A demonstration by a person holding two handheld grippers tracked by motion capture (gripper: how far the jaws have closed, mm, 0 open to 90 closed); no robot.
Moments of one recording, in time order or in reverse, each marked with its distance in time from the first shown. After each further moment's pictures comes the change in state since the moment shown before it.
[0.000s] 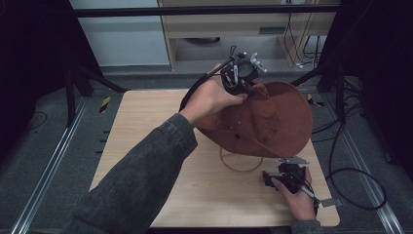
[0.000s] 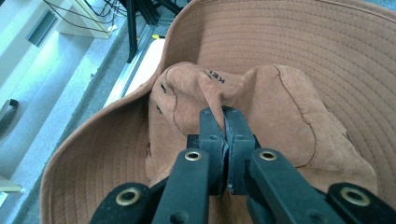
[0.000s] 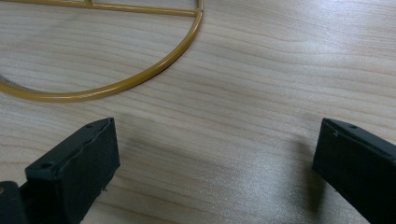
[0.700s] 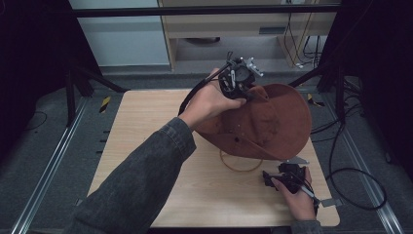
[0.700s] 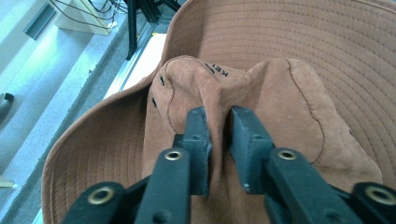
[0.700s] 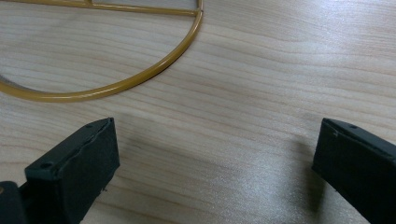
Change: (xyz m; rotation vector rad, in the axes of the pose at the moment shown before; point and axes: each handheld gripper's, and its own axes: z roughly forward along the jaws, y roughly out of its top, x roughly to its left) left arm 0.001 -0.012 0.008 -0.018 0.012 -0.038; right arm 0.000 0.000 0.000 0.000 0.000 -0.001
